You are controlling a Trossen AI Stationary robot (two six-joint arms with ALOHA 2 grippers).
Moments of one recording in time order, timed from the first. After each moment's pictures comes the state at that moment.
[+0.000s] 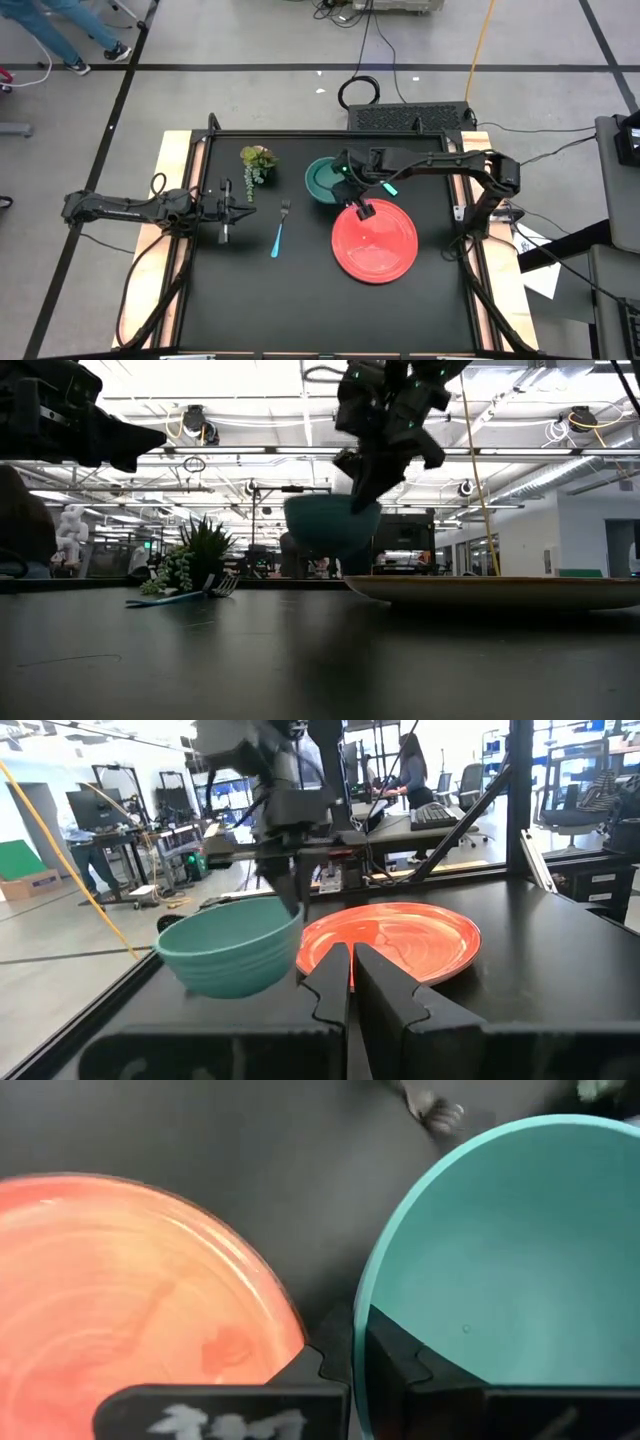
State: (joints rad) left arm -0.03 0.25 0.01 0.29 -0.05 0.16; right arm -0.23 1.72 1.32 -0.66 -0.24 -0.69
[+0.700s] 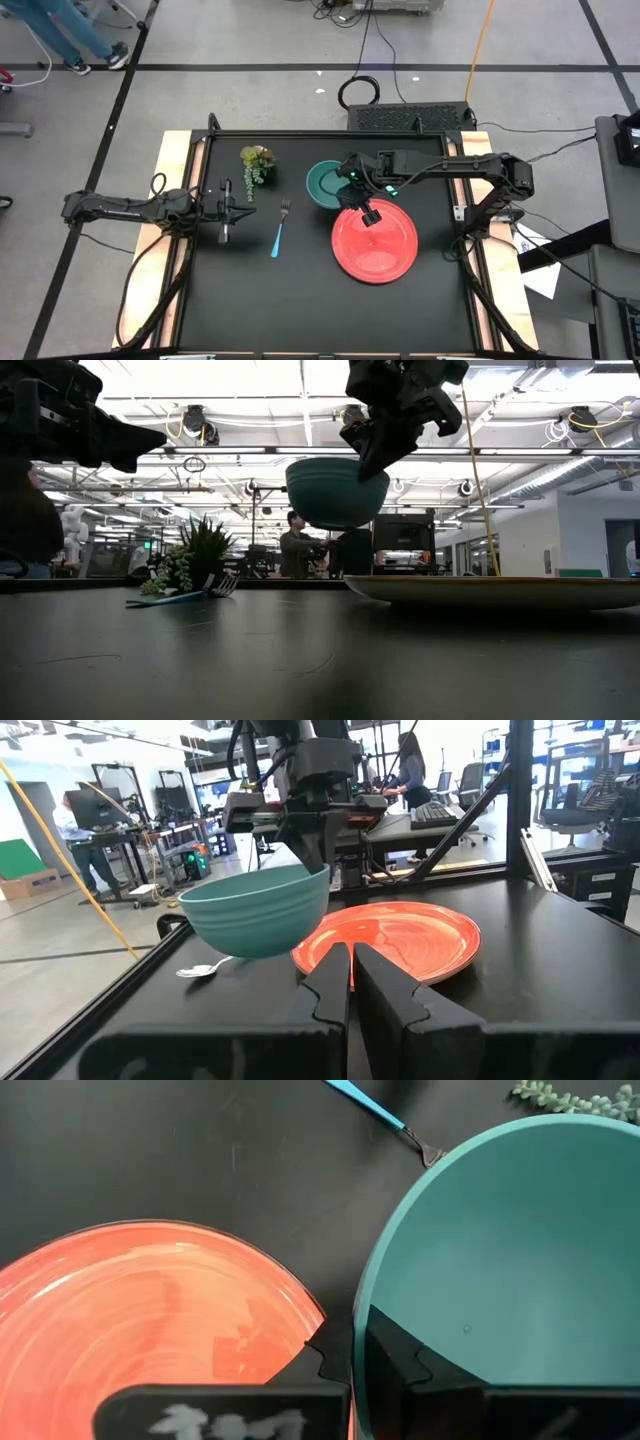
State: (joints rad) left arm -0.03 0.25 0.01 0.29 -0.05 0.16; right arm -0.17 1.63 1.32 -0.70 -0.24 -0.63
